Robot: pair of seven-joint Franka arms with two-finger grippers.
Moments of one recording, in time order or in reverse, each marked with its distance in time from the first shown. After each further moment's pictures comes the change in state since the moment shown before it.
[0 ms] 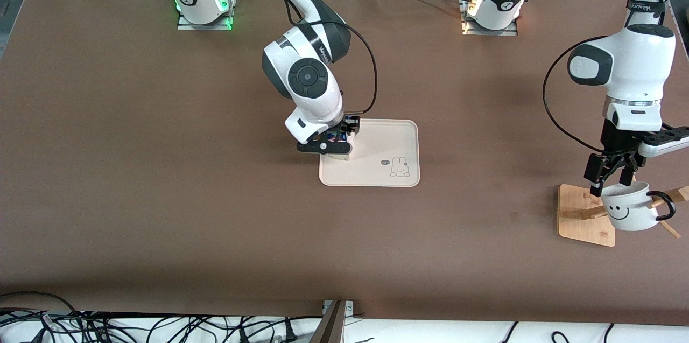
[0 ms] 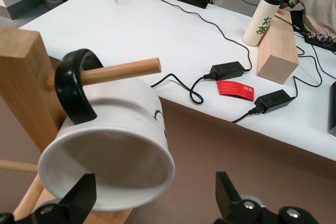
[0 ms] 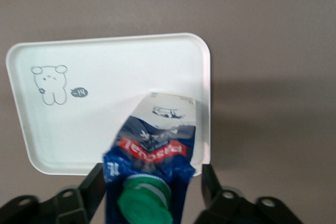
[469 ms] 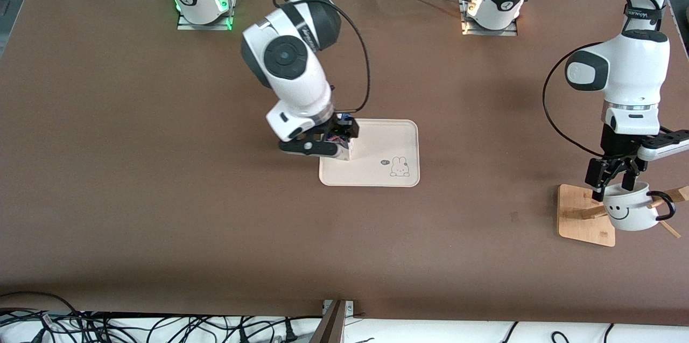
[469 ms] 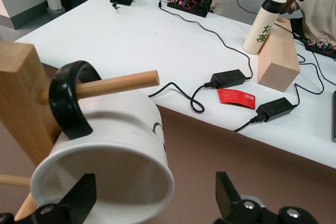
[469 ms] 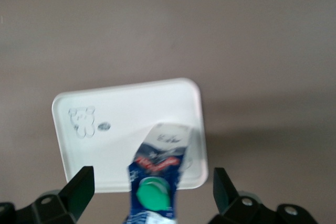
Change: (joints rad) left arm 0.000 0.038 0.000 0.033 0.000 0.037 0.000; right arm -0.007 -0.087 -0.105 0.084 0.000 -0.085 0.026
